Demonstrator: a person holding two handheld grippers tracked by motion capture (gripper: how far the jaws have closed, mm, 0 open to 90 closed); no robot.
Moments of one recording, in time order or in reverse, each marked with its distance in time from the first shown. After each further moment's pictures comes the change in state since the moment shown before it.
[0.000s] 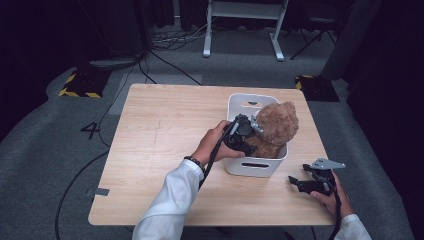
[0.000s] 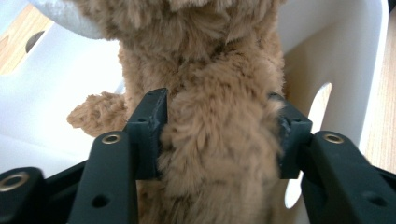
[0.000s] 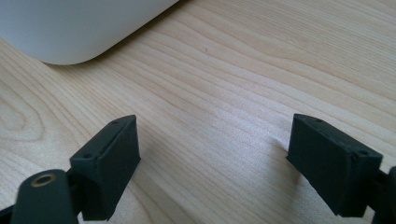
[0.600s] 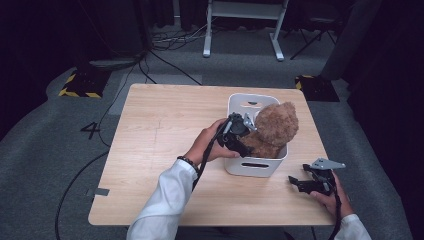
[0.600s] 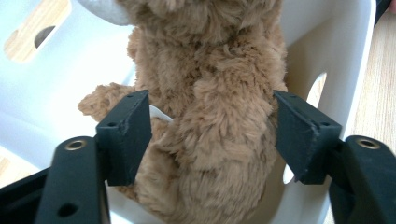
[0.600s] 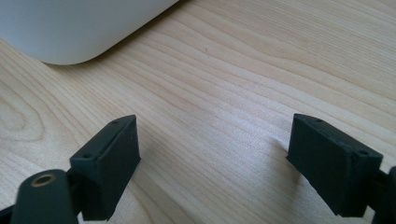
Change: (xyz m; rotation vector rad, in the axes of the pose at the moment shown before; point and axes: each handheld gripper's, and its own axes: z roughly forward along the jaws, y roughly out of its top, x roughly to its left) left arm 0.004 -0.010 -0.014 -0.023 0.010 -0.027; right arm 0.000 0.000 0.000 0.000 0.000 0.000
